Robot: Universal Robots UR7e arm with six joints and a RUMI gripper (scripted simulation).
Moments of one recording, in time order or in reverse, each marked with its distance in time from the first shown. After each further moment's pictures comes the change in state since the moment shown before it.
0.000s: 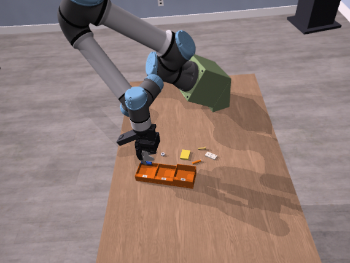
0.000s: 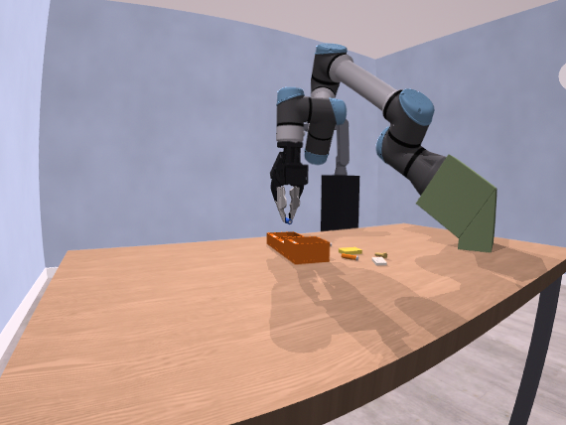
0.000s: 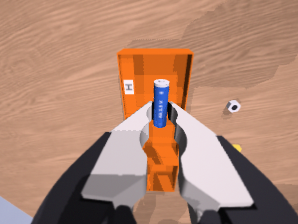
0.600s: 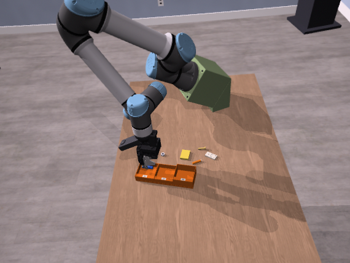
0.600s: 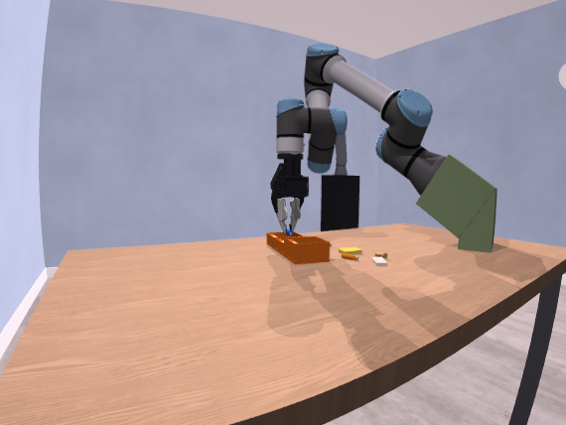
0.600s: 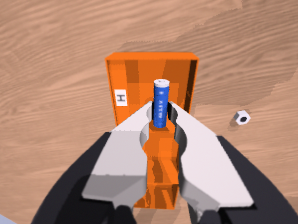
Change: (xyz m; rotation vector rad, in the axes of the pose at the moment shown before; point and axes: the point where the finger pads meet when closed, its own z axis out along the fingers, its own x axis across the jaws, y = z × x) arm 0.002 0.001 0.032 0.001 0.008 -0.002
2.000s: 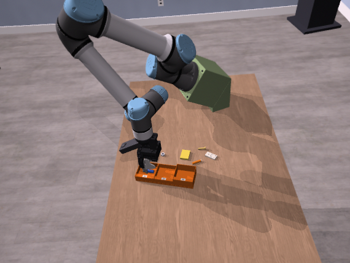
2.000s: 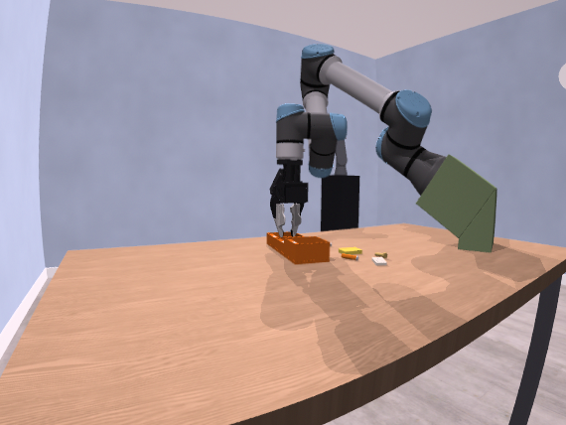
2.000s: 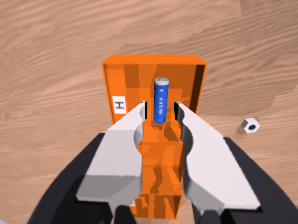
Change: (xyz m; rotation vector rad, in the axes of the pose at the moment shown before) arm -0.002 0.000 0.016 -0.001 -0.006 -0.002
